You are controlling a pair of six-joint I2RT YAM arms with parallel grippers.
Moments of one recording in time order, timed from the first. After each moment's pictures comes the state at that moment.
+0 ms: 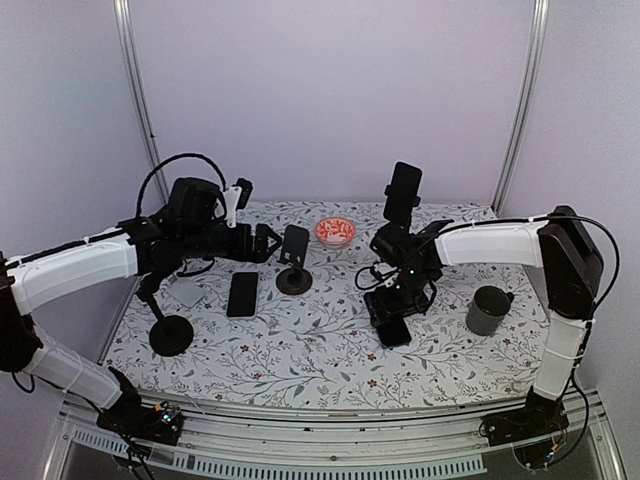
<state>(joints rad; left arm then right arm) -0.66 1.33 1.02 -0.23 0.00 -0.33 0.76 1.90 1.33 -0.79 -0.07 0.39</state>
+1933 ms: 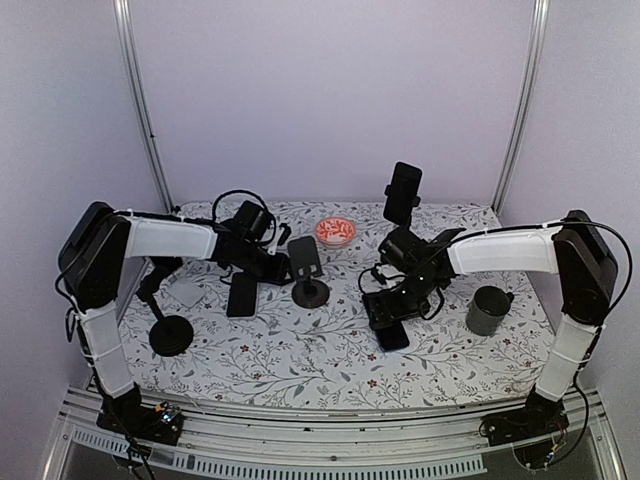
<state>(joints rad) -0.60 1.91 1.24 -0.28 0.16 -0.29 0.76 1.80 1.19 -0.65 -0.13 0.37</state>
